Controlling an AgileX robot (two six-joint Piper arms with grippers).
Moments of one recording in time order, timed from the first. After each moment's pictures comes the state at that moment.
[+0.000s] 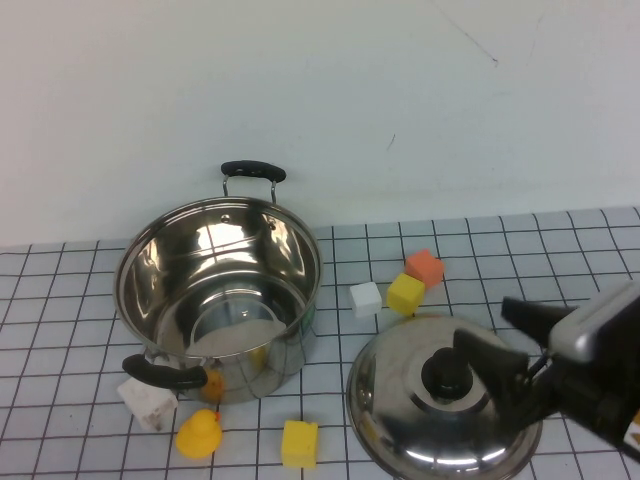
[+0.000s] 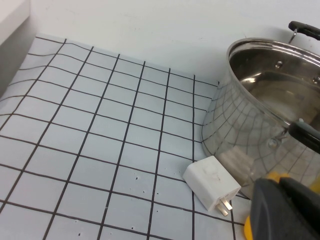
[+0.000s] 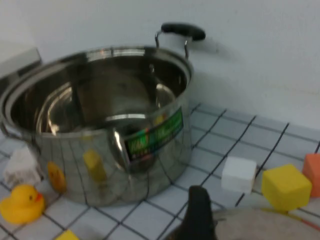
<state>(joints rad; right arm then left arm) 0.43 1.64 -0.31 -0.29 -1.06 0.22 0.06 -0.02 0.02 -0.13 0.36 -0.21</state>
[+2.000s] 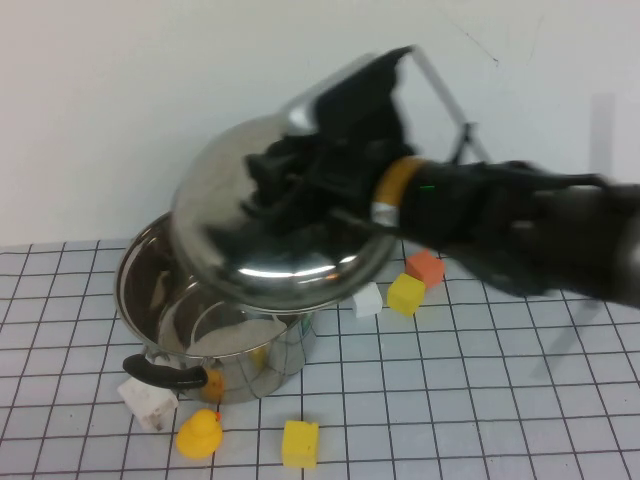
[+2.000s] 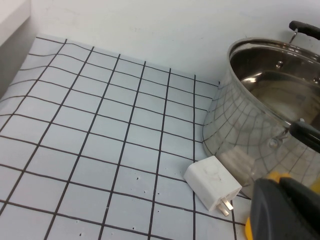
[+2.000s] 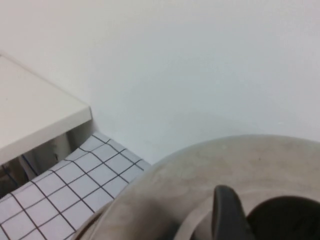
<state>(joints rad) 0.71 1.82 -1.29 -0.44 -0.27 0.39 0.06 -0.02 0.02 -0.13 0.36 -0.21</state>
